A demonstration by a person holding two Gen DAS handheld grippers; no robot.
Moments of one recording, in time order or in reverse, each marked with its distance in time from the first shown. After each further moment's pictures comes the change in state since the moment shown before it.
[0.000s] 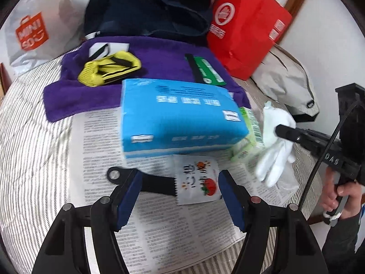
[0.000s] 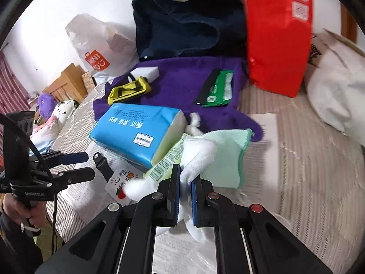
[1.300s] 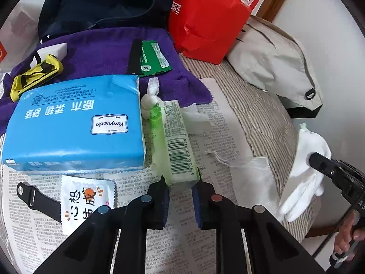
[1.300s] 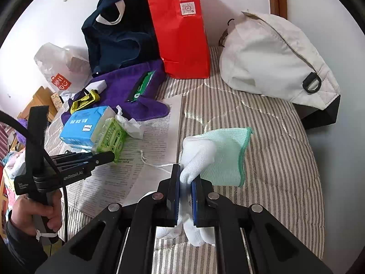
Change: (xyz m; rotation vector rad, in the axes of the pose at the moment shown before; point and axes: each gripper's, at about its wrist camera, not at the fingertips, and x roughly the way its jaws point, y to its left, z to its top) left arm 0.070 -0.118 0.024 0.007 0.052 0.013; right arm -0.083 -0.094 -0.049 0.172 -0.014 -0.169
